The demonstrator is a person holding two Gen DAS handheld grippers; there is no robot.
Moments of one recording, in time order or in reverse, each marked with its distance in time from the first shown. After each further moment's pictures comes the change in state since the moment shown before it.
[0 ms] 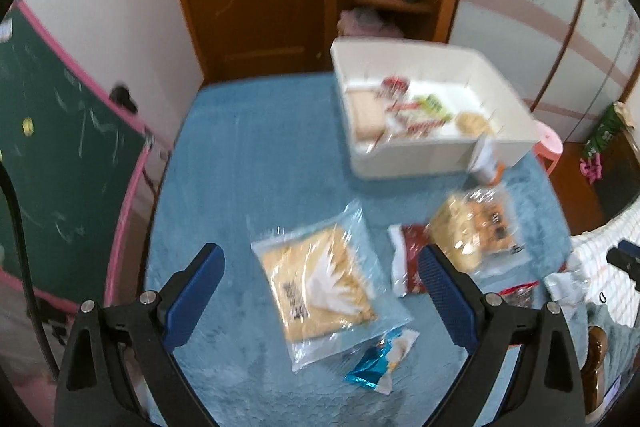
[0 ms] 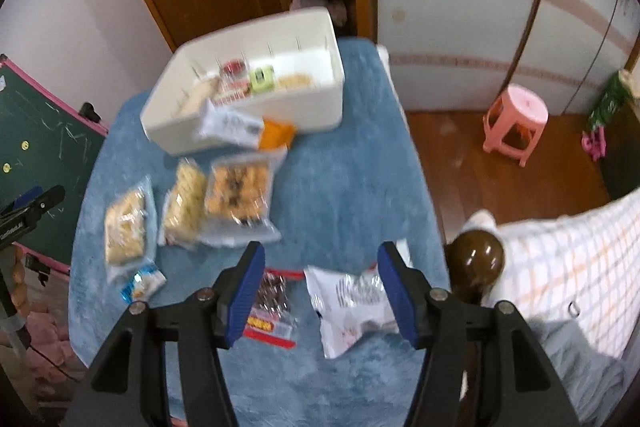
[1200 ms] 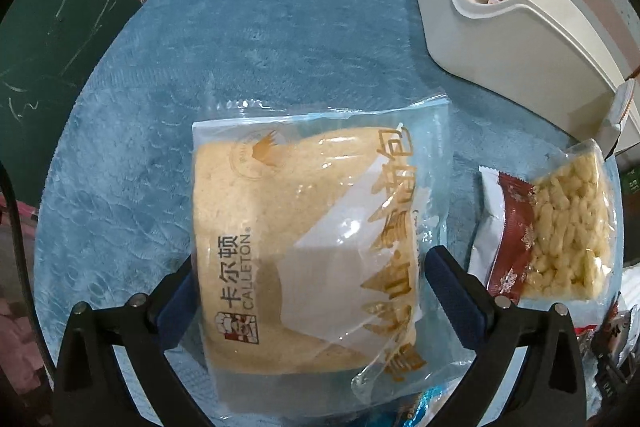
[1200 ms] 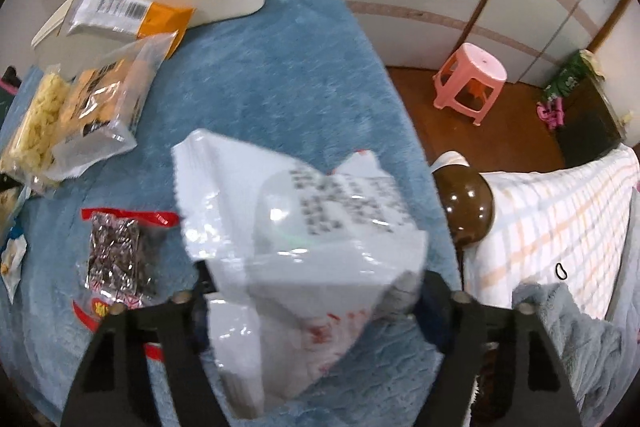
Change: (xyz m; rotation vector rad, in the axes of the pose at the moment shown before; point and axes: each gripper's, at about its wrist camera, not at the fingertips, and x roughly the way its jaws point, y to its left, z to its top) left arm 0.161 0.002 -0.046 -0.246 0.246 0.034; right arm 0.107 -0.028 -0.061 0.030 0.080 -0.252
